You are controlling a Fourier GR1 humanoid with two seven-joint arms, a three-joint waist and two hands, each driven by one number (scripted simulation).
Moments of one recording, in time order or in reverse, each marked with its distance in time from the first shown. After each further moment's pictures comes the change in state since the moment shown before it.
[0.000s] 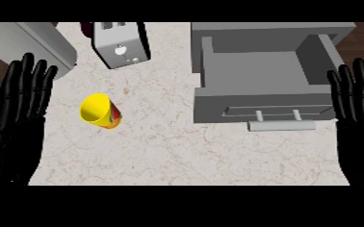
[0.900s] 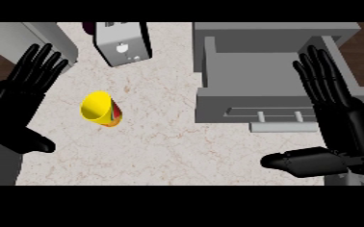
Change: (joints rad) left arm -0.187 0.228 0.233 0.580 0.580 -0.499 -0.004; right arm -0.125 -0.080 0.022 0.121 -0.061 0.128 0.094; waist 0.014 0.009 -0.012
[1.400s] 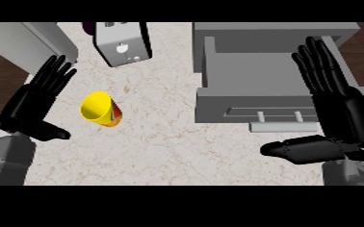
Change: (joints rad) left arm -0.081 0.020 0.018 0.392 -0.190 -0.092 -0.214; right arm -0.061 -0.008 -0.027 0.062 0.003 0.015 -0.019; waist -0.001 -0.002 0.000
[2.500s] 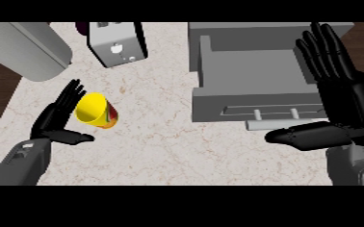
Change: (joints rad) left arm -0.230 0.029 -0.033 0.839 -0.383 0.131 -0.570; right arm -0.093 -0.023 -0.044 0.043 -0.030 0.024 0.022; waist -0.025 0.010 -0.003
